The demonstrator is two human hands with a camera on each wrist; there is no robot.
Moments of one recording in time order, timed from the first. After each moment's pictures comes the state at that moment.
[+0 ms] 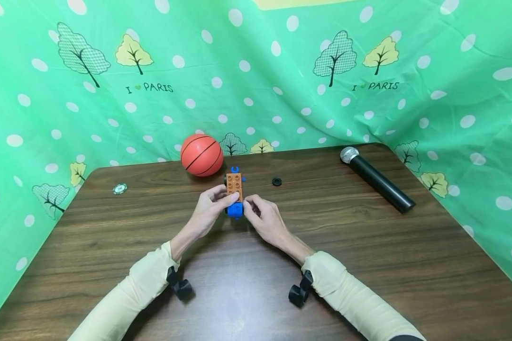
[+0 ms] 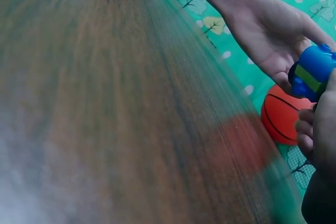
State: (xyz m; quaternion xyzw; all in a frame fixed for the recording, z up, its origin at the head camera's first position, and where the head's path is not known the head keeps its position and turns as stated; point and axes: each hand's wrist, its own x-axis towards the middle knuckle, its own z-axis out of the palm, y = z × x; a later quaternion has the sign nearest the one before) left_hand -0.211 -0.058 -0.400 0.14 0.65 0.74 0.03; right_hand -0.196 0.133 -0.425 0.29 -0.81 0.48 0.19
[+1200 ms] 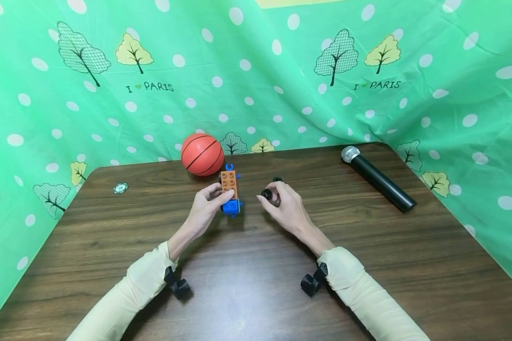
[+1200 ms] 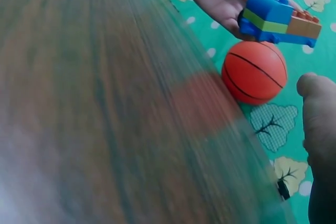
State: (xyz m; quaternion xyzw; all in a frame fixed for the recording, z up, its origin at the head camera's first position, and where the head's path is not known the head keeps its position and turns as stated) left_hand -0.213 -0.067 -0.403 0.12 0.67 0.74 0.01; right_hand -0.219 0.174 -0.421 0.29 -0.82 0.37 0.32
